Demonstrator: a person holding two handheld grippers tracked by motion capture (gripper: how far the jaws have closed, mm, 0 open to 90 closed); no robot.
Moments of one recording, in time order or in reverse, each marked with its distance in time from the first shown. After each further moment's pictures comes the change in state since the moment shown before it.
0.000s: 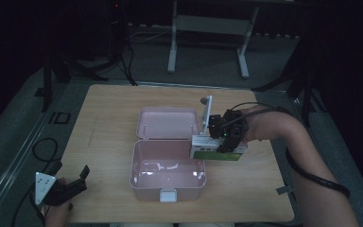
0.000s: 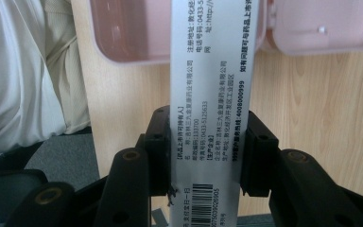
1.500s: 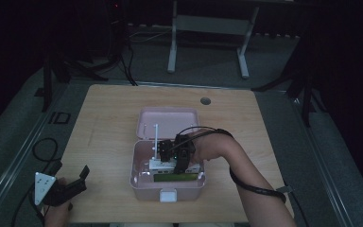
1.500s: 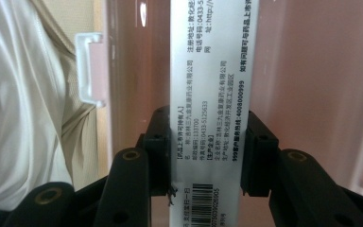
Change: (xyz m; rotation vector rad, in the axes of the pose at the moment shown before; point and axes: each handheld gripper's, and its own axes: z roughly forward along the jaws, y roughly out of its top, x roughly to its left) left arm 0.001 0.000 -0.001 -0.002 -0.005 0.000; right arm 0.022 0.102 0.088 -0.026 0.112 -0.080
